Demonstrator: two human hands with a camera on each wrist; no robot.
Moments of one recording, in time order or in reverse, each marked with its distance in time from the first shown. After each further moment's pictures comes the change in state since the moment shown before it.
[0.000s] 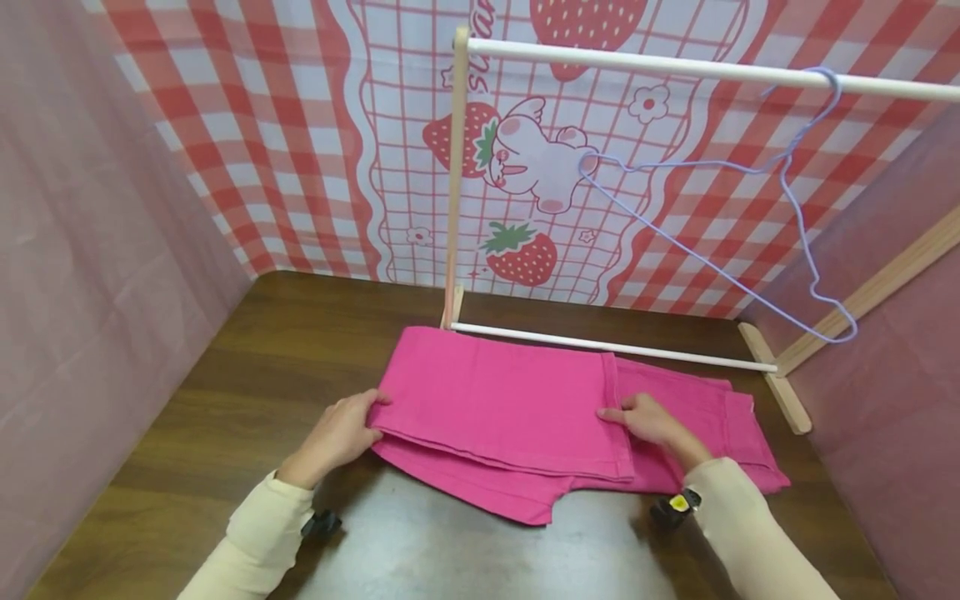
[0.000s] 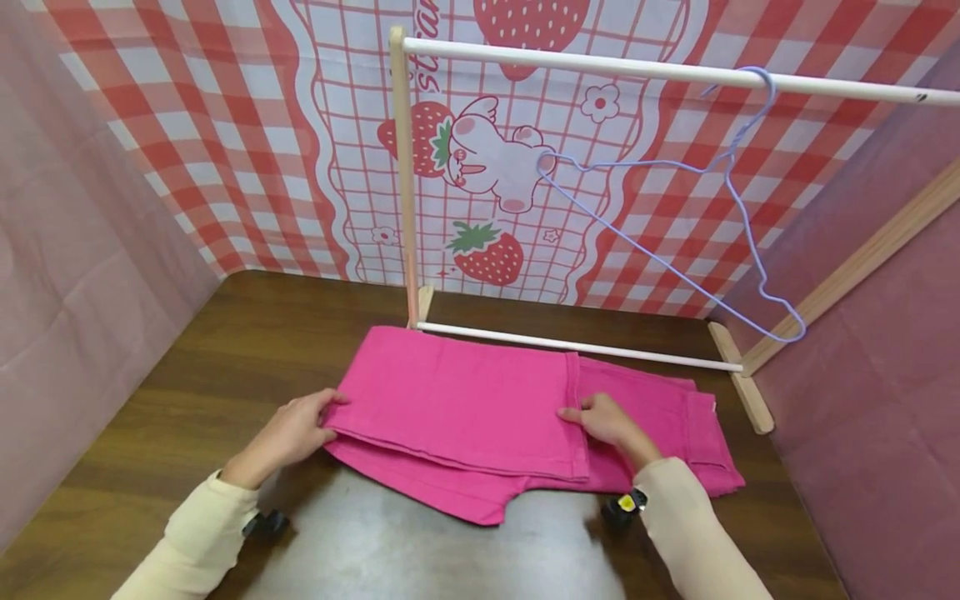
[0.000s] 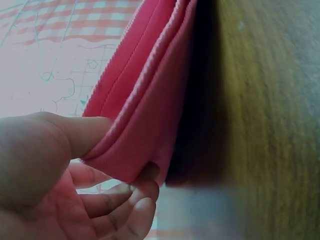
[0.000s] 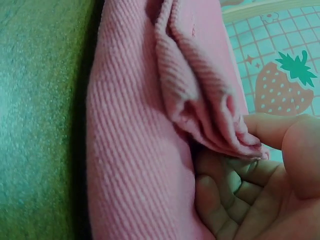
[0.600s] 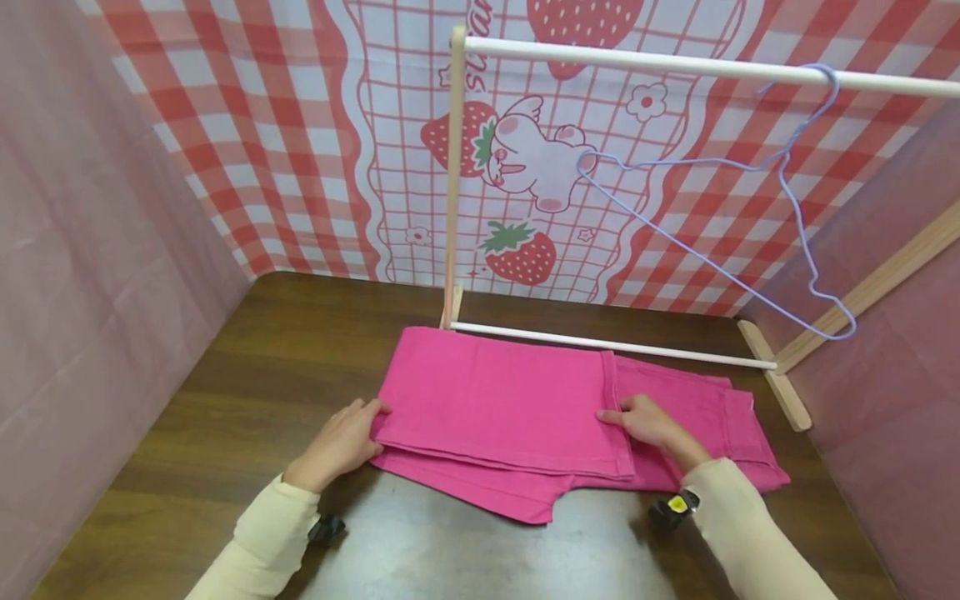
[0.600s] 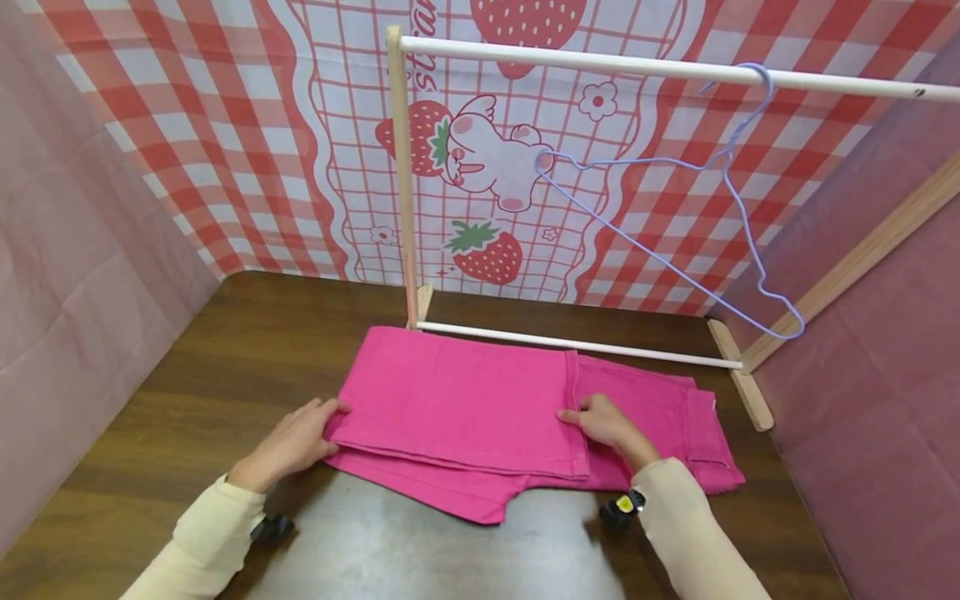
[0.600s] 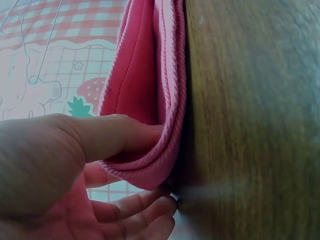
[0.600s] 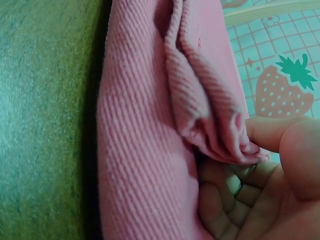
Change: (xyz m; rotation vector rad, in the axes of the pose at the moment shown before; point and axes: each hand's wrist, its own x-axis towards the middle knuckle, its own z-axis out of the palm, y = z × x) left_hand -0.005 -0.006 0.012 0.098 -0.061 0.026; right_hand -0.002 0.001 0.007 -0.022 0.033 -0.054
